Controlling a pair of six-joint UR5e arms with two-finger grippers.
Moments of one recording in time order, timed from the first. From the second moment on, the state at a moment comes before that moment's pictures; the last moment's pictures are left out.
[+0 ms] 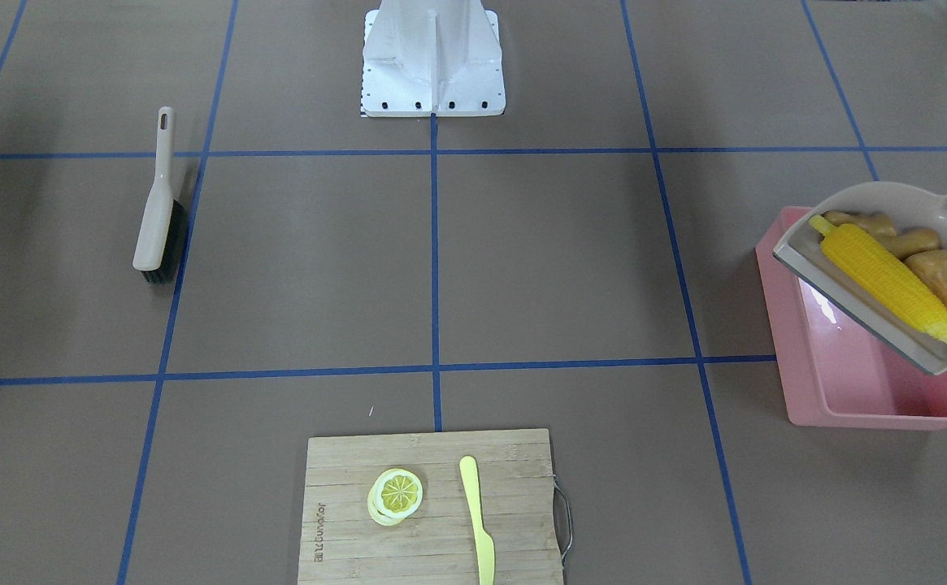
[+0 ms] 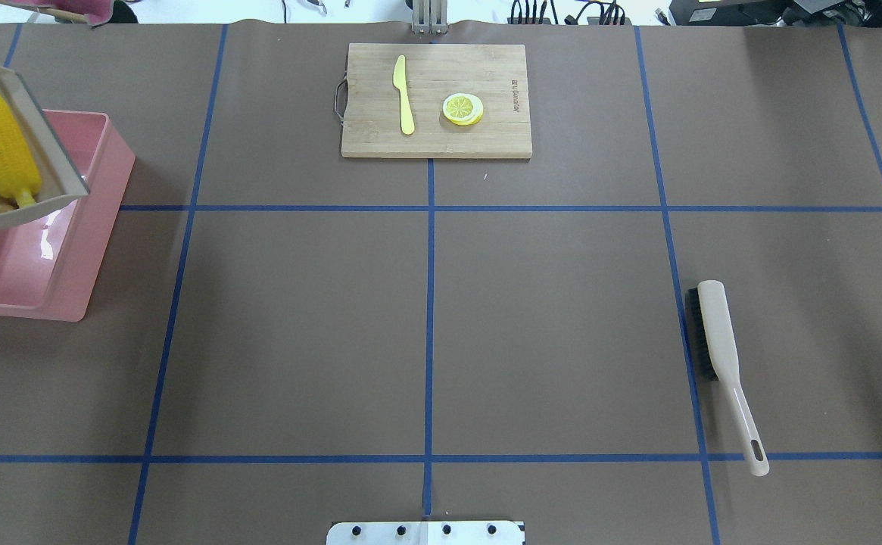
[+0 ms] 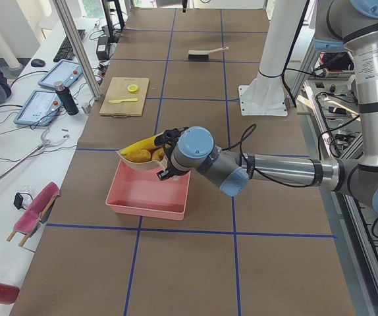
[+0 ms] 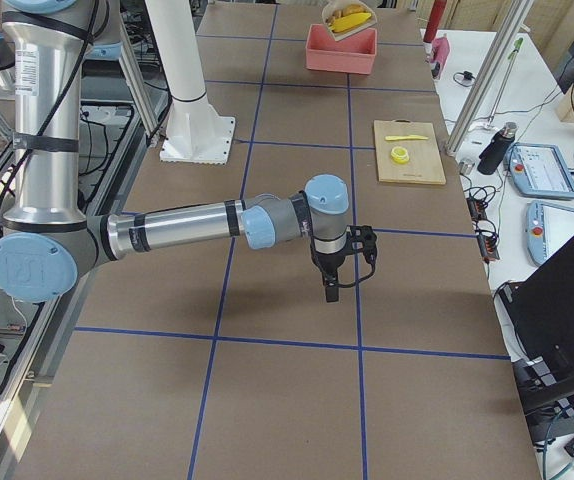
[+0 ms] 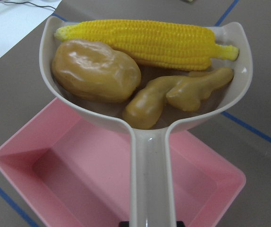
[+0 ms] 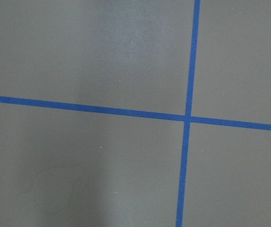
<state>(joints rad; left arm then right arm) -1.54 -1.33 -1.86 -2.10 -2.54 0.46 1.41 -1.64 1.81 -1.45 2.22 0.21</state>
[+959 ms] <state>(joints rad) -1.70 -1.42 -1.95 -1.53 -2.21 0.98 1.53 -1.60 1.67 -1.45 2.28 0.14</state>
